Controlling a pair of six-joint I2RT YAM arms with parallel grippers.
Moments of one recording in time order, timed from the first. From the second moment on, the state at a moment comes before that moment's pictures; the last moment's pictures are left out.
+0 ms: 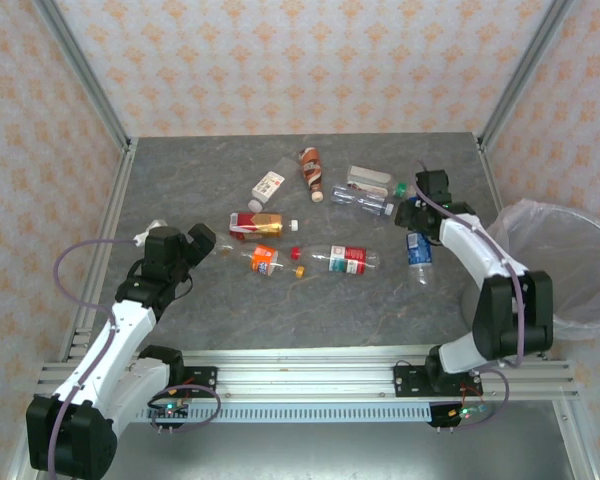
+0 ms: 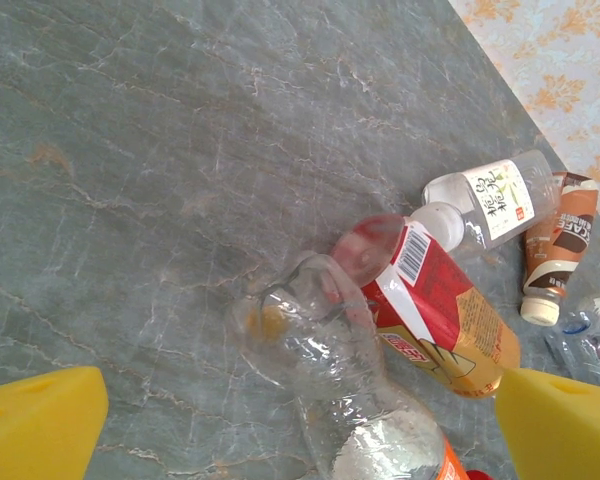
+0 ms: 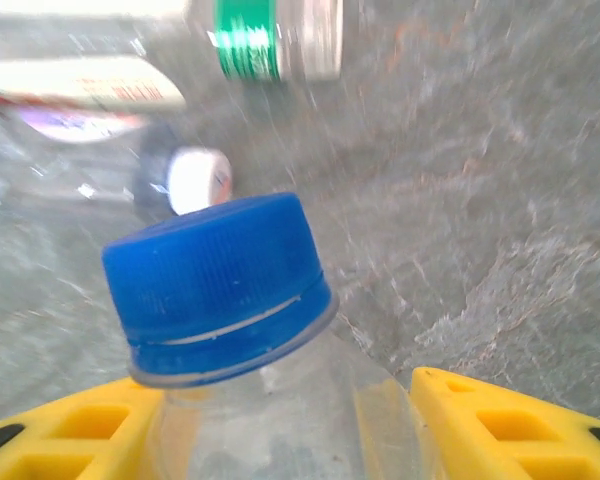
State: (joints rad) left arm -0.11 0.85 0.55 -0.38 -0.10 -0.91; right arm 0.11 1.44 1.03 -0.53 0.09 0.35
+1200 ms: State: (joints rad) left arm -0.26 1.05 0.64 -0.18 -0.07 -0.88; right arm 0.11 0.96 1.38 -0.28 0.52 0.10
